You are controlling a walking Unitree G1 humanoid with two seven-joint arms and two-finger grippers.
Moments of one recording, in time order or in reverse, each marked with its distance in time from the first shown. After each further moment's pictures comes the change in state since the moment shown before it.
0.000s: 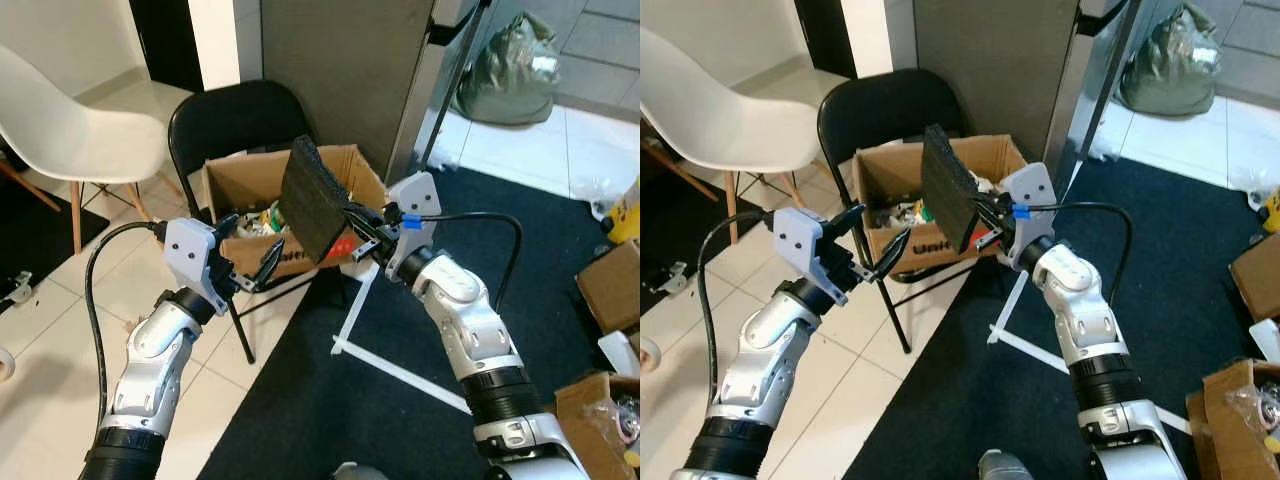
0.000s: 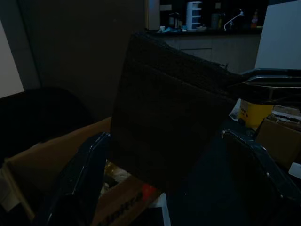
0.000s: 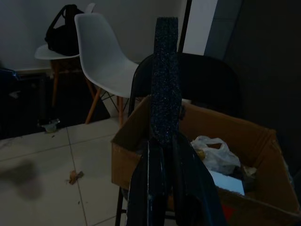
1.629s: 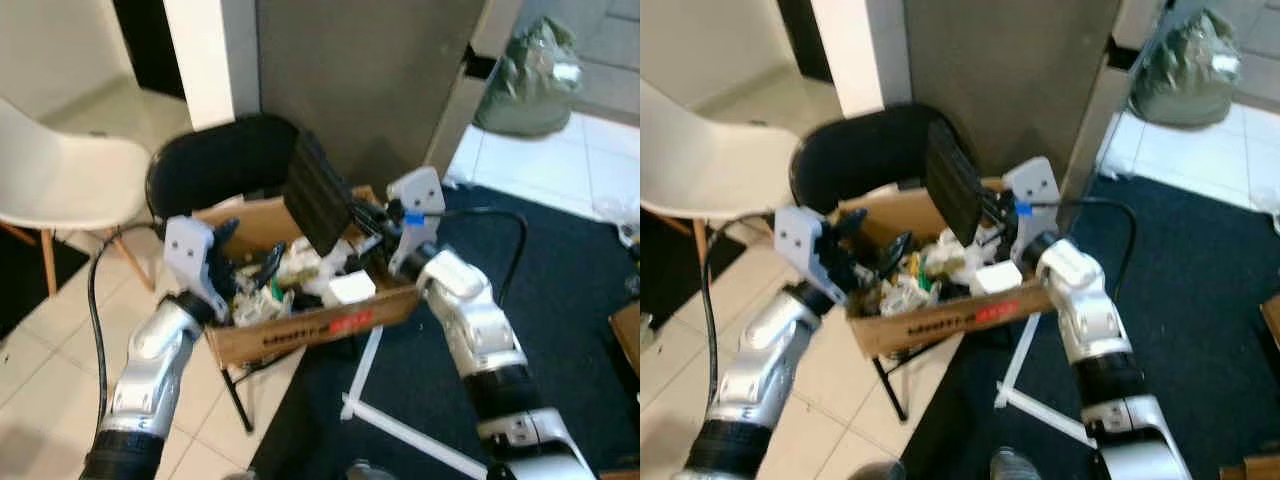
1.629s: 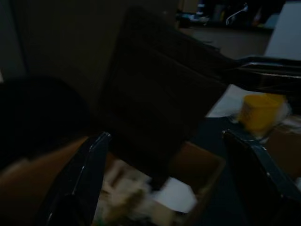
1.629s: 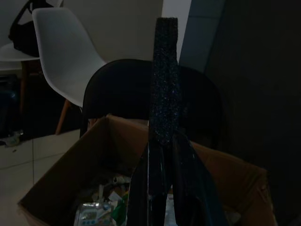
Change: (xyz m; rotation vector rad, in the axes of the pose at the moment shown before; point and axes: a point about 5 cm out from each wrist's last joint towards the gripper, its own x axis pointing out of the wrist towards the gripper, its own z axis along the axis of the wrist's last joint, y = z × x) left arm -0.008 -0.006 -0.006 -0.144 0.049 -0.035; right arm 0.000 -0.002 0.003 -0.025 -0.003 0.005
